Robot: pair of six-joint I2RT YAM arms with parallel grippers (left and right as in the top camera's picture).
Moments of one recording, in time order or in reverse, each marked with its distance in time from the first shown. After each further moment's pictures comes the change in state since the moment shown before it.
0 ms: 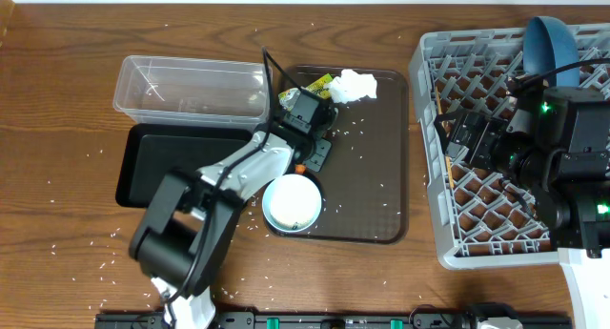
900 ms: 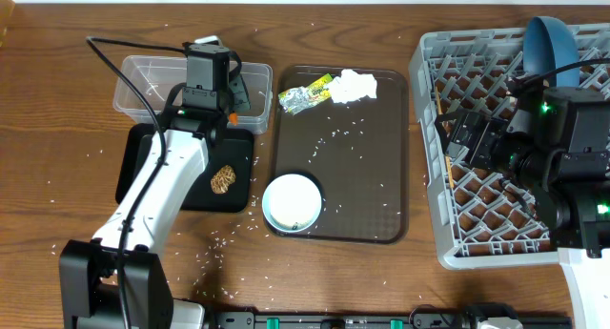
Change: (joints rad) left arm 0.349 -0.298 0.011 0.021 -0.188 -0.346; right arm 0.000 0.000 0.000 -0.002 0.005 0.000
